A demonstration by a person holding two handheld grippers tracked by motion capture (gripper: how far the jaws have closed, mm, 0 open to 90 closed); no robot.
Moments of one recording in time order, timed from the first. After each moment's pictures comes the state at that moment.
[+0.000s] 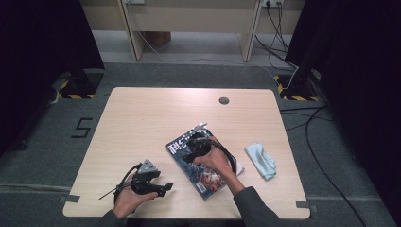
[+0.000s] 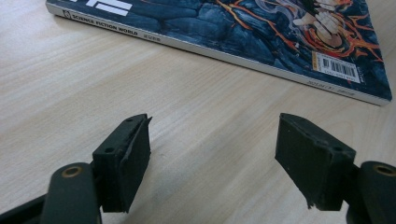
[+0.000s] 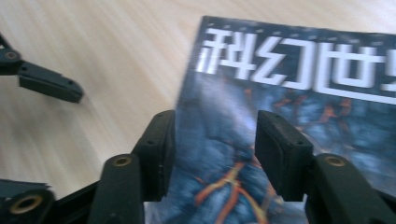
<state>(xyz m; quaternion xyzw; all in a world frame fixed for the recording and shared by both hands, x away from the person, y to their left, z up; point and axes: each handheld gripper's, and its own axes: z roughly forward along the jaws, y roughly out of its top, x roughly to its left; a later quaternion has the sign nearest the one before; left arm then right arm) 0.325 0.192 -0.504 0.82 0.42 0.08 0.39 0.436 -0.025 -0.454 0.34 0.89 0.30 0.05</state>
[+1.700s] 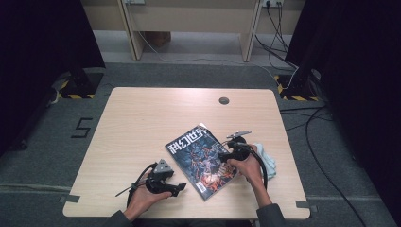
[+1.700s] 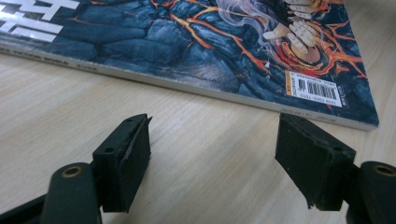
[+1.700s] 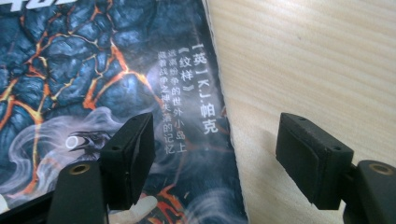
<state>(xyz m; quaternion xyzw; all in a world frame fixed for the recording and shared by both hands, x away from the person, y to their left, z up) 0.336 0.149 -0.512 0.82 0.39 0.07 0.40 0.439 -0.143 -0.492 0.48 0.82 0.28 0.12</state>
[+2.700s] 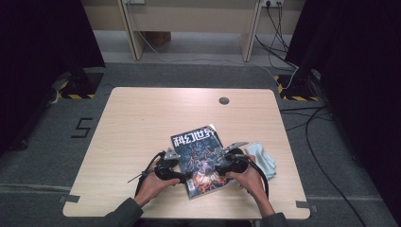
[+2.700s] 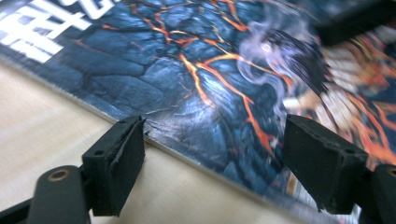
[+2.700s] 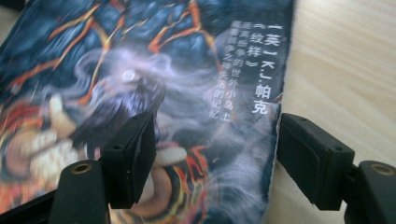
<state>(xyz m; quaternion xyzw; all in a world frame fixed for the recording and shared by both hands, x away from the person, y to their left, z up) 0.383 0.132 -0.510 0.83 0.40 0.09 0.38 0.397 -0.135 -0.492 0.44 0.85 0.28 0.10</state>
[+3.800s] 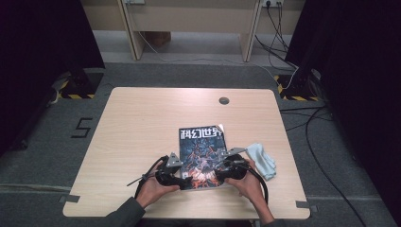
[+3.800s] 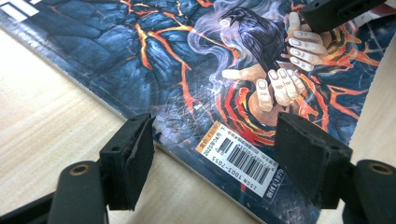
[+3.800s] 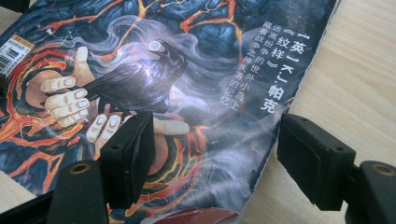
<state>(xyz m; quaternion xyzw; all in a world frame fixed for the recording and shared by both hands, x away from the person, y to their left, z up) 0.361 0.128 -0.508 0.85 0.35 0.11 0.37 0.380 -0.130 -0.493 0.43 0.85 0.28 0.13</state>
